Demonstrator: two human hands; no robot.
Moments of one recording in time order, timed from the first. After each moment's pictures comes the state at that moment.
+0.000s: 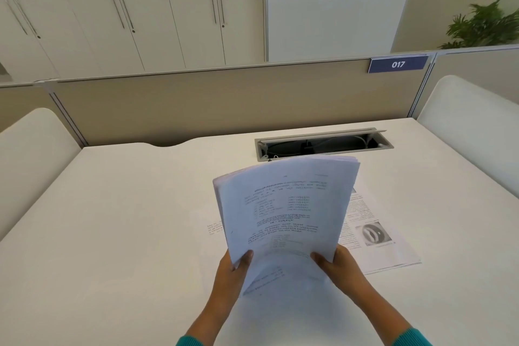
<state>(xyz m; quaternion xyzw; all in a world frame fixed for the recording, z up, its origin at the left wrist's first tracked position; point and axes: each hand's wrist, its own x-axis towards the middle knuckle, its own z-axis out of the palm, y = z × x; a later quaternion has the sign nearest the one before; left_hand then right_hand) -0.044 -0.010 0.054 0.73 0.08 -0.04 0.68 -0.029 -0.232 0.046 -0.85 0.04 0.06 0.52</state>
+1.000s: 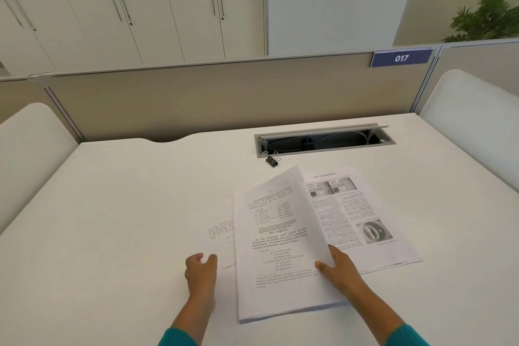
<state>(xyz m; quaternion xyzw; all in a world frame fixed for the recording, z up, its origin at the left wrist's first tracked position) -0.022 0.028 0.024 0.70 0.40 0.00 0.60 -0.020 -0.237 0.018 -0.88 0.13 0.15 0.44</state>
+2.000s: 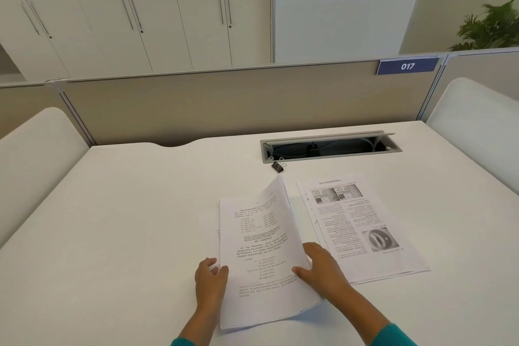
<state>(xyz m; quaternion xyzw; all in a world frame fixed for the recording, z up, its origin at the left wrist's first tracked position) -0.031 0.025 0.015 0.74 0.34 -0.01 0.58 -0.013 -0.194 0.037 -0.93 0.02 0.14 0.35</state>
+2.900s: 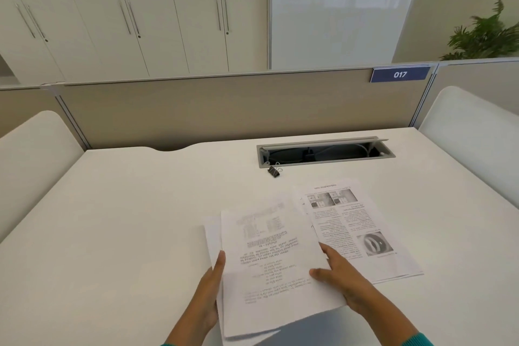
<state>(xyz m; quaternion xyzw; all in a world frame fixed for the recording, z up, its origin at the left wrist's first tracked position) -0.032 0.034 0.018 0.54 0.20 -0.19 0.80 -0.022 -0.235 0.047 -0.73 0.10 0.21 0.65</state>
